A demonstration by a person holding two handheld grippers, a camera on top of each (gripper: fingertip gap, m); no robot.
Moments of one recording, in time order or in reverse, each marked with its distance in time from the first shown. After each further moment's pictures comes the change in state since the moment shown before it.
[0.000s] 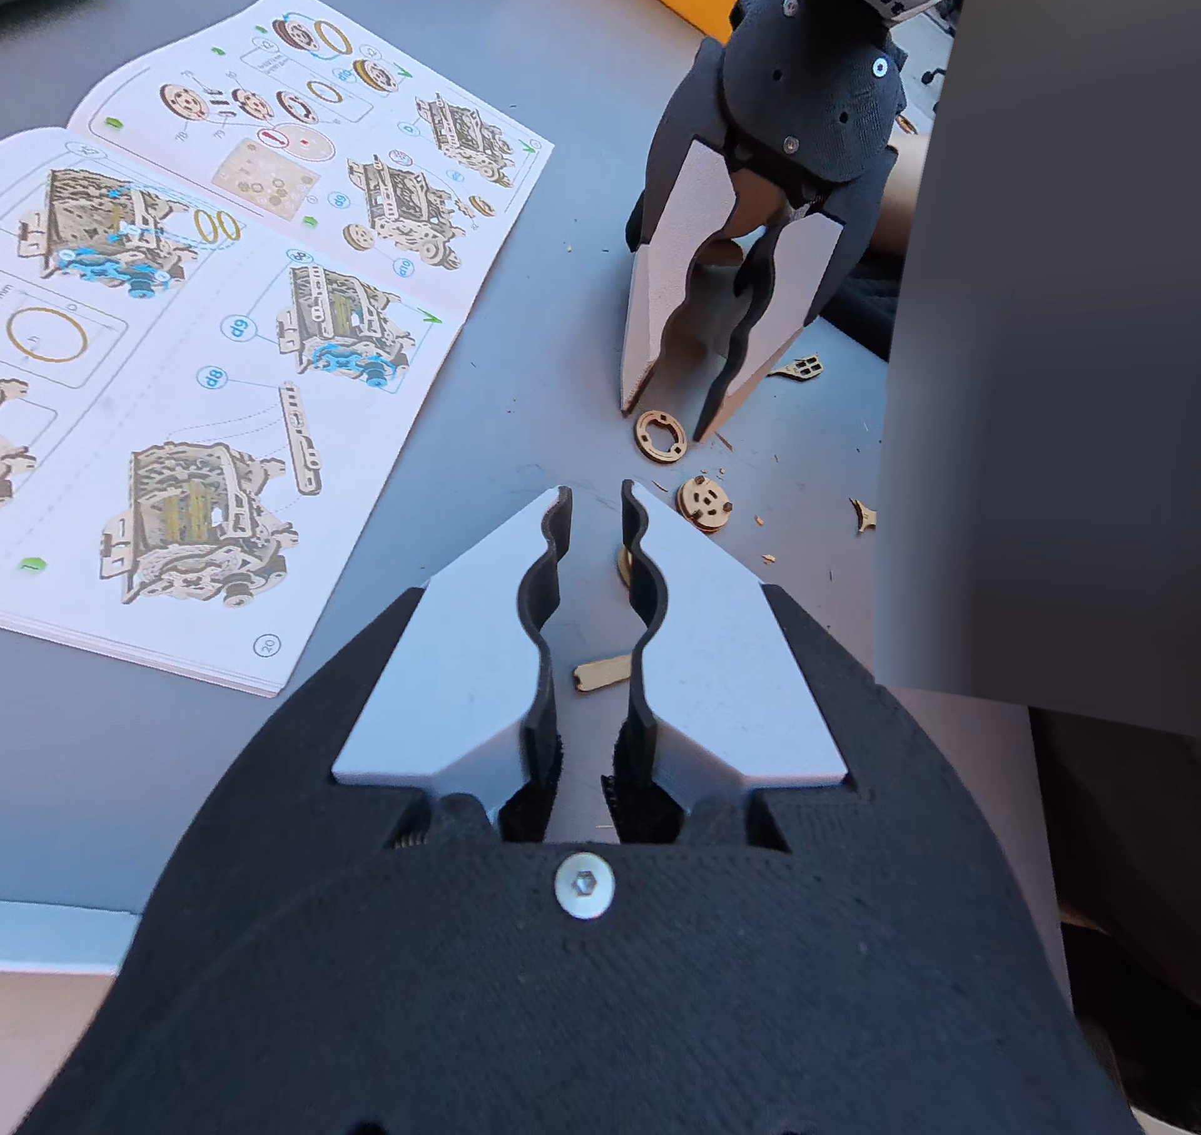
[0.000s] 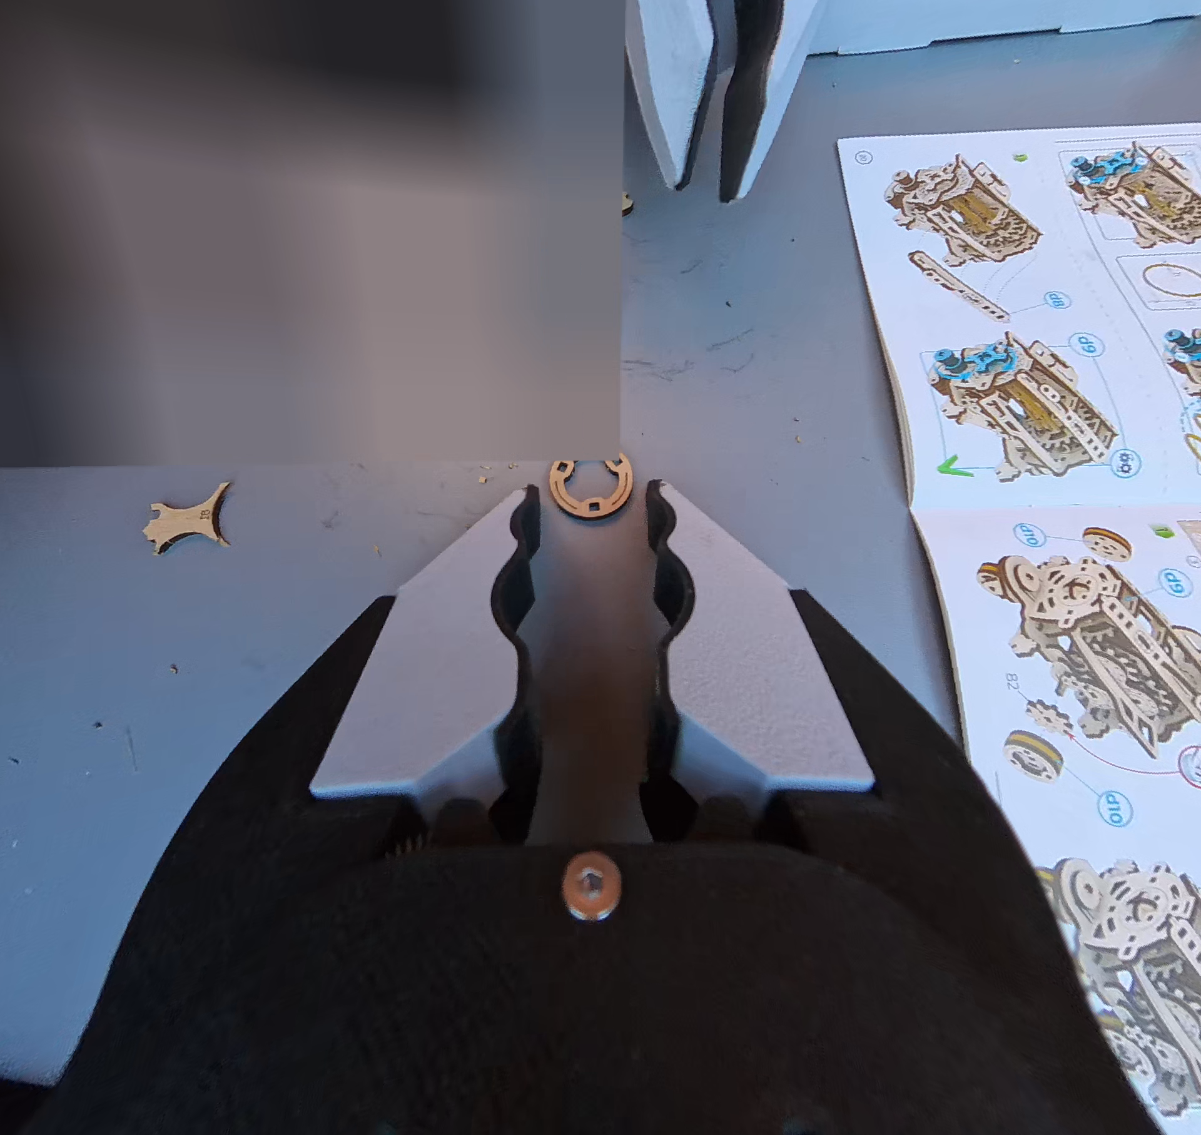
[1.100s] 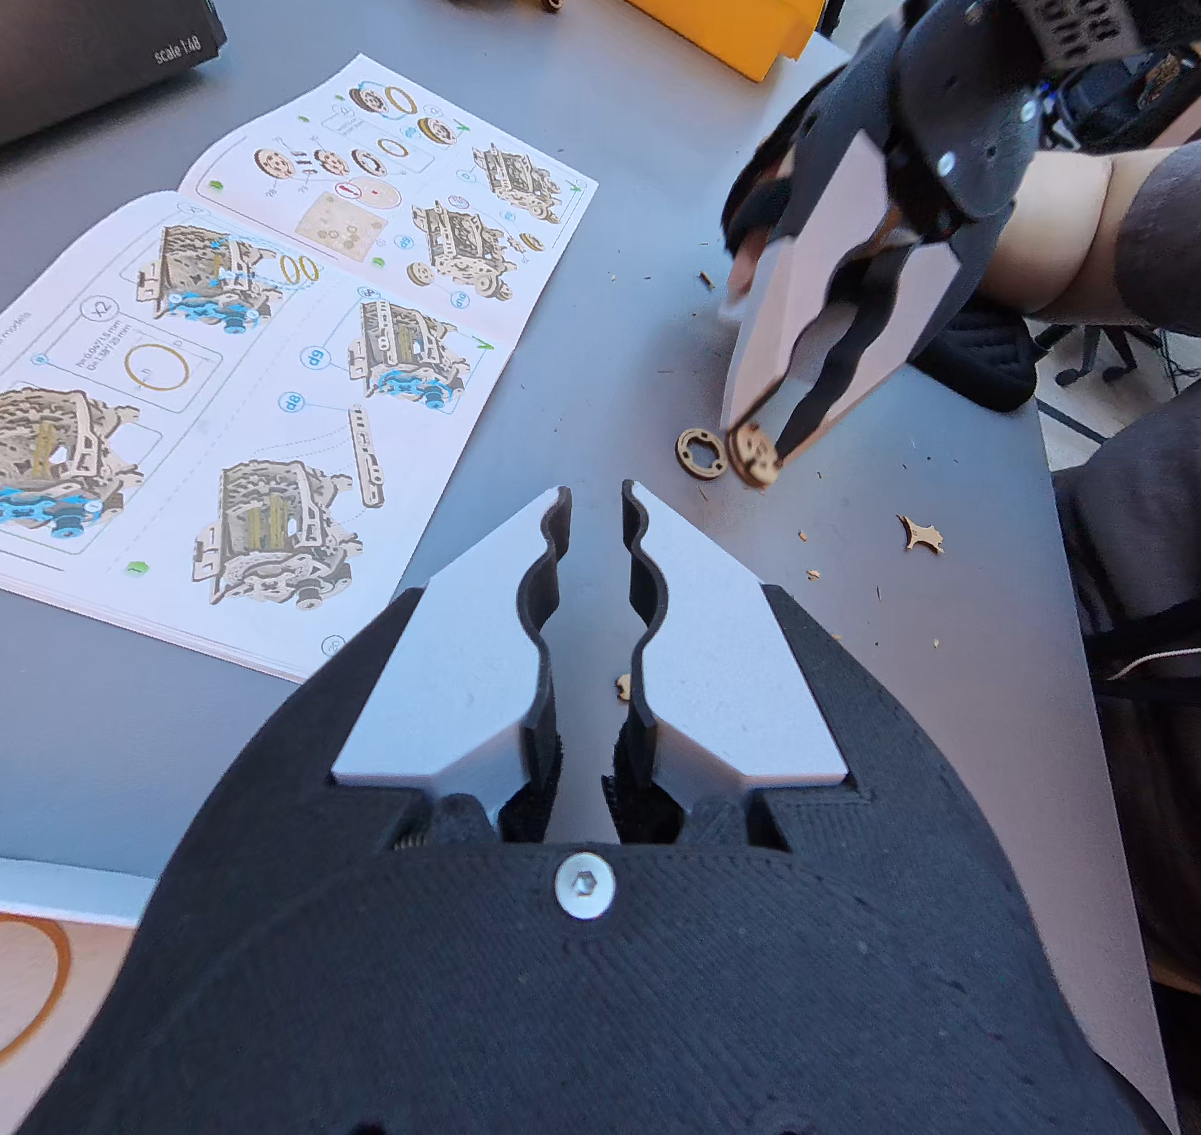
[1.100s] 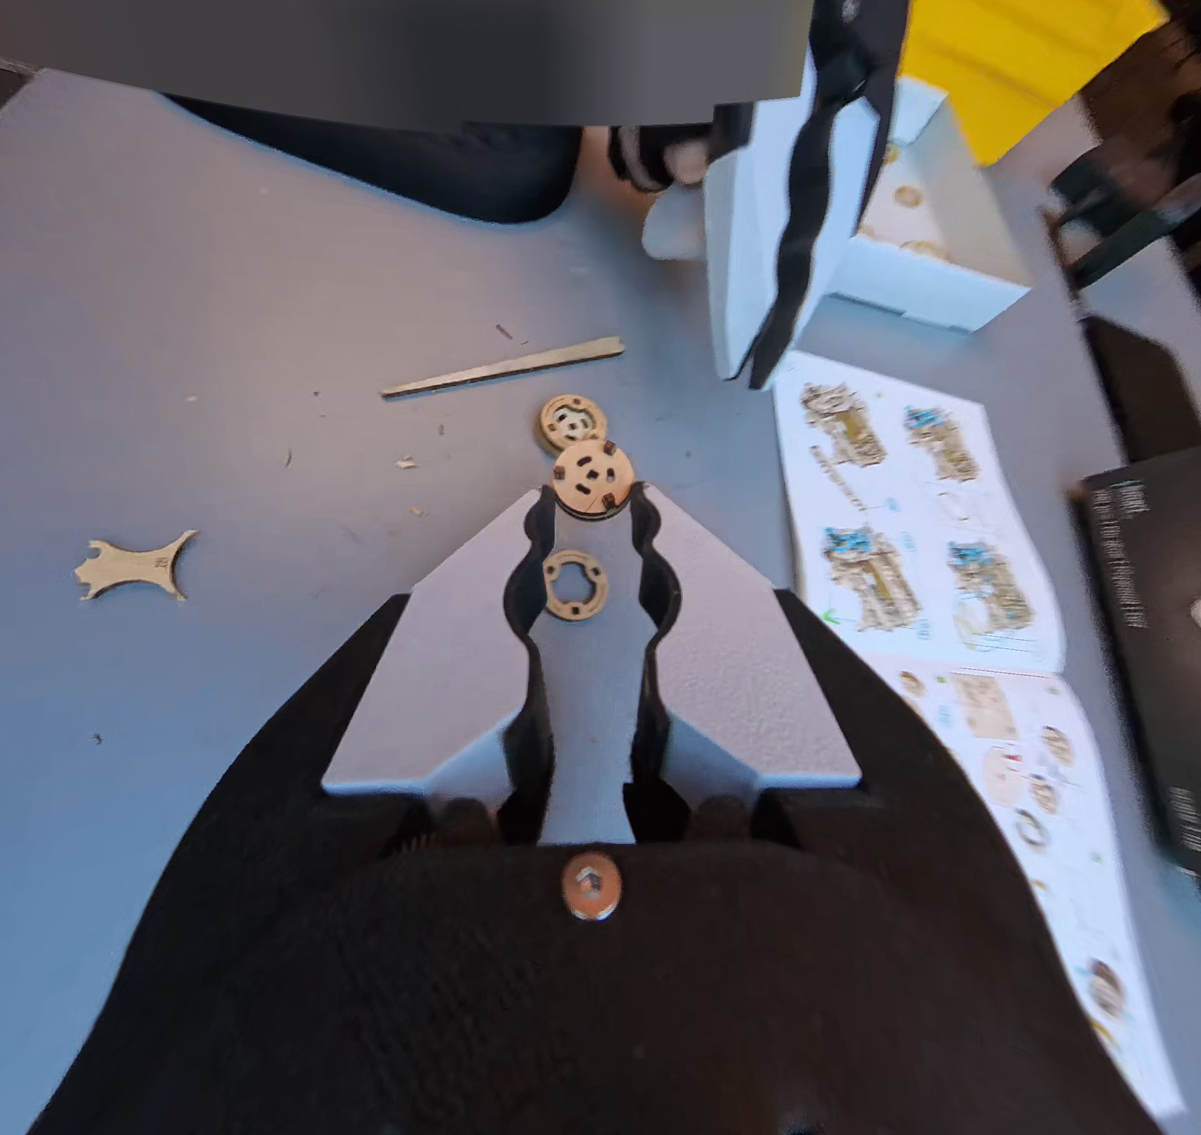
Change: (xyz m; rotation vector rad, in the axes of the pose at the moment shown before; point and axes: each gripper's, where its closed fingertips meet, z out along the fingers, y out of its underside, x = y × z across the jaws) left arm -0.013 -0.006 -0.004 0.049 -0.064 0.042; right arm -0.007 -0.042 -0.003 0.080 0.171 -0.309
